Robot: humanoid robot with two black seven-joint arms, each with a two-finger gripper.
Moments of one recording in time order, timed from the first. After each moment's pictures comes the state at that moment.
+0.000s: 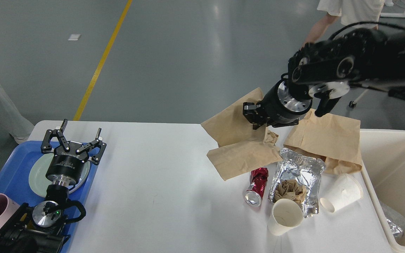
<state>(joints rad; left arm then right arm) -0.34 0.11 -1.47 -0.65 0.02 -0.66 -0.06 2.21 -0.11 -1.23 1.38 0.23 0.46 -0.10</state>
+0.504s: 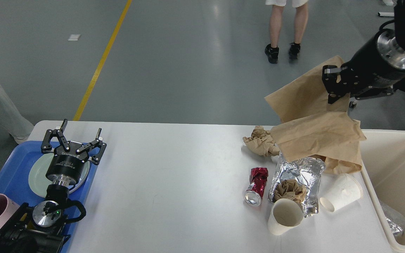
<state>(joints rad) -0.34 0.11 -1.47 -0.65 0.02 -0.66 -0.06 2.45 -0.15 -1.67 1.43 0.18 0.68 0.13</state>
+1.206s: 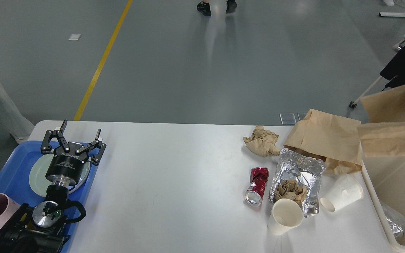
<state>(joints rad) -0.34 0.11 -1.47 -0.65 0.02 -0.66 -0.06 1.89 -0.62 -1.72 0.94 0.06 0.53 0.11</state>
